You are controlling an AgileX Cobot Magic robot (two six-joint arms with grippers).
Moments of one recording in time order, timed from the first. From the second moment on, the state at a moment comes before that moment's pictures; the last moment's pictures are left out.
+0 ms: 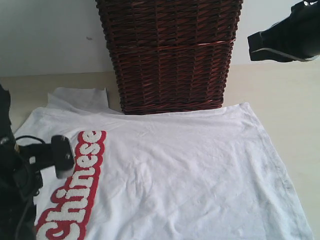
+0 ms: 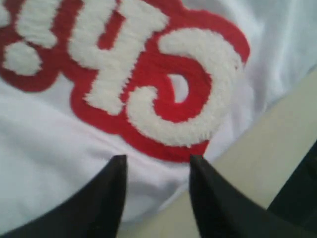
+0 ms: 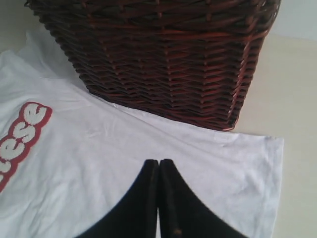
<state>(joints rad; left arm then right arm) -0.46 1.60 -0.81 -0.10 1.00 0.77 0.15 1.36 -1.04 0.61 0.60 -0.59</state>
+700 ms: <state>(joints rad) -0.49 1.59 -0.55 0.10 0.62 1.15 0.15 1.39 -1.04 0.62 0.58 -0.60</state>
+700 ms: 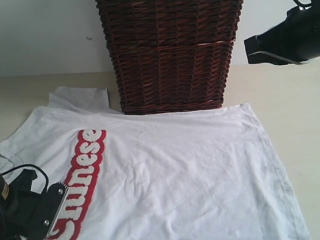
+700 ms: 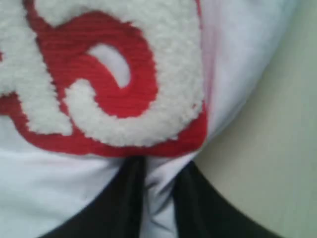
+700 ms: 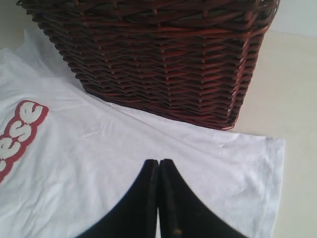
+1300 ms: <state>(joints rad) -0.49 1.51 -0.83 0.08 0.68 1.34 0.15 1.39 -1.04 0.62 0.57 -0.60</state>
